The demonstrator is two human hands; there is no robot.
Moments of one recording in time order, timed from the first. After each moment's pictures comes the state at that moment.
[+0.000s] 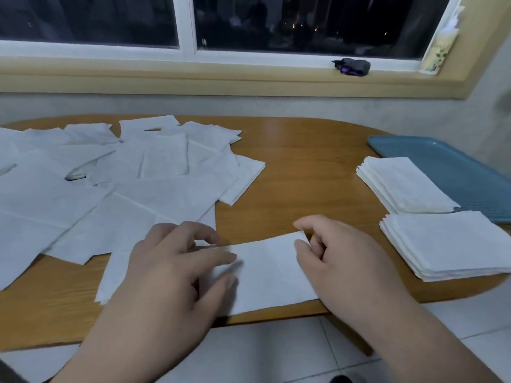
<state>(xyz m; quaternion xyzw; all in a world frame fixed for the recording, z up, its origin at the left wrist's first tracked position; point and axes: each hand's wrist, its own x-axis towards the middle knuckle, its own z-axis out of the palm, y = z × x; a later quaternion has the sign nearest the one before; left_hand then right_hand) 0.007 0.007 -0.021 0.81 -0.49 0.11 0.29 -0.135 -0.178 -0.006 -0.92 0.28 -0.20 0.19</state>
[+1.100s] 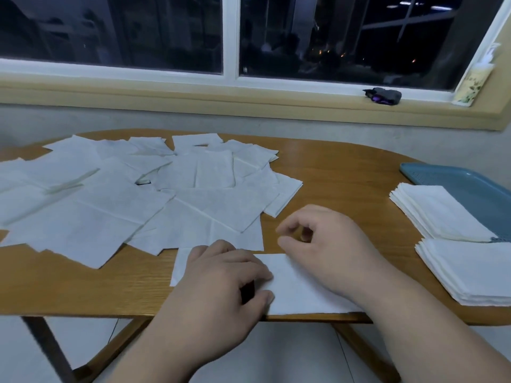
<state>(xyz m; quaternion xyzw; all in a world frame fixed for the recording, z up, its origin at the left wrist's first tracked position) 0.012 0.028 -0.025 0.81 -0.51 0.04 0.29 -0.075 -0.149 0.023 -0.94 0.17 -0.17 0.26</state>
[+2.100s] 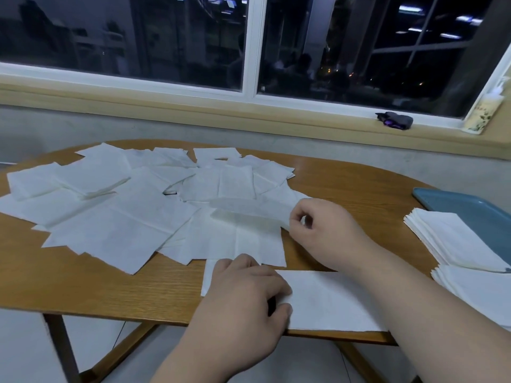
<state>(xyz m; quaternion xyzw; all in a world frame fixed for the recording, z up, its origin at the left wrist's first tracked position) 0.012 0.033 -0.024 0.81 -0.50 0.06 0.30 -0.019 -0.160 0.038 -0.95 0.15 -0.18 0.19</state>
